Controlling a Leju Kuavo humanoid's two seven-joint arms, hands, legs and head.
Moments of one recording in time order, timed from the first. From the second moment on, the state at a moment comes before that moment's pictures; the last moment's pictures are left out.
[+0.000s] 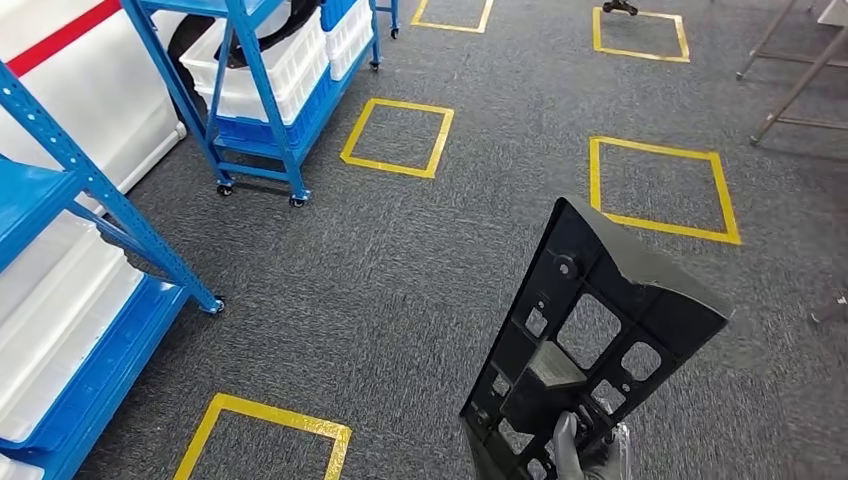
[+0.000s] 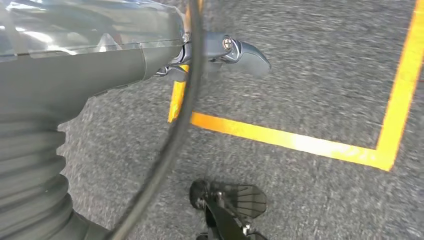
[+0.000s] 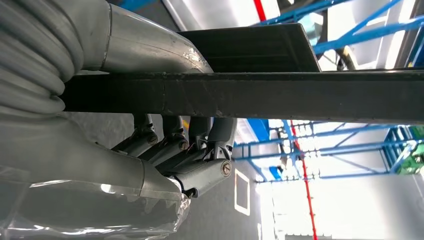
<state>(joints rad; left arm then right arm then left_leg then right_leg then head) -0.06 -0.09 1.22 -0.24 -1.23 0.13 -0.40 0.44 0.36 -0.07 -1.78 0.00 0.15 -0.66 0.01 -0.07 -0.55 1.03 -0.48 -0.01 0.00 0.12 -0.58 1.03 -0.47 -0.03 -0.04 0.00</state>
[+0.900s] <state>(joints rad) -0.06 -0.09 1.22 -0.24 -1.23 0.13 -0.40 0.44 0.36 -0.07 -1.79 0.00 0.14 -0.66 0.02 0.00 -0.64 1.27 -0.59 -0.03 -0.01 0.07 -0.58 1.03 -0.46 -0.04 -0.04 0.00</state>
